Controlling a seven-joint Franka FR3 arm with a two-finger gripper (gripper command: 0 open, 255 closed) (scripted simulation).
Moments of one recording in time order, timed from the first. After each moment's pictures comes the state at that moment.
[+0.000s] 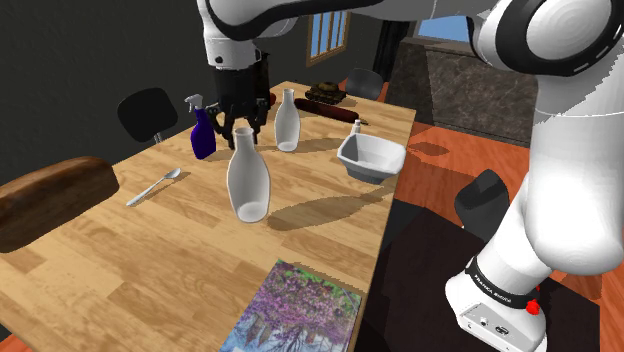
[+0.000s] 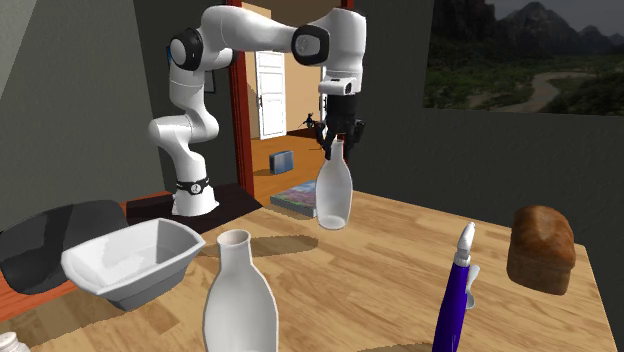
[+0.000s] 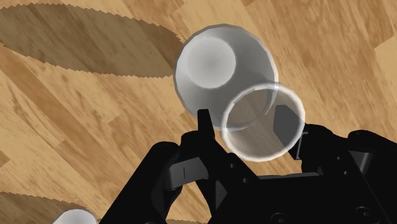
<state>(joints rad) 0.23 0.39 0.27 -1.43 -0.03 1.71 0.69</state>
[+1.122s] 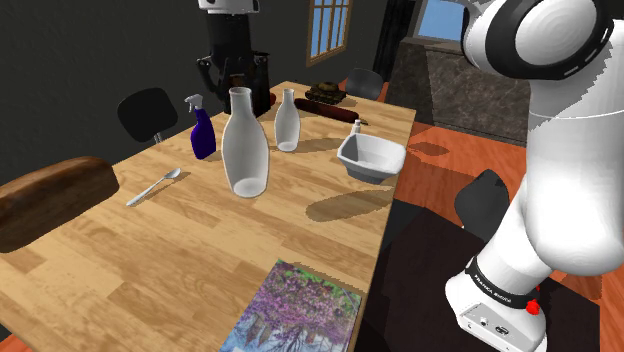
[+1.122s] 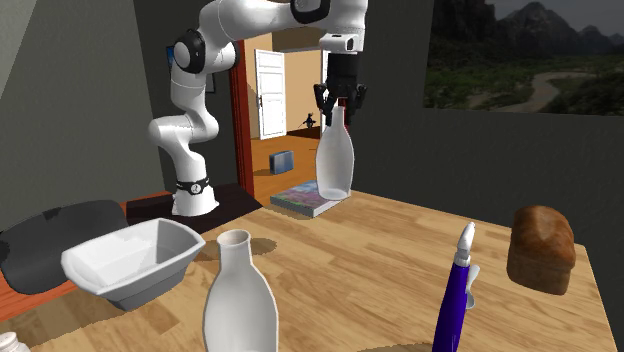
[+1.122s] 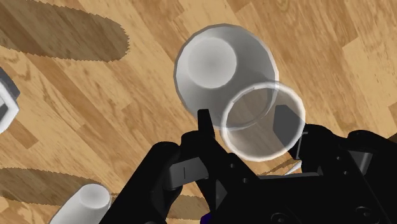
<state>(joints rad) 0.25 0.43 0.27 -1.14 -0.04 1.46 0.70</state>
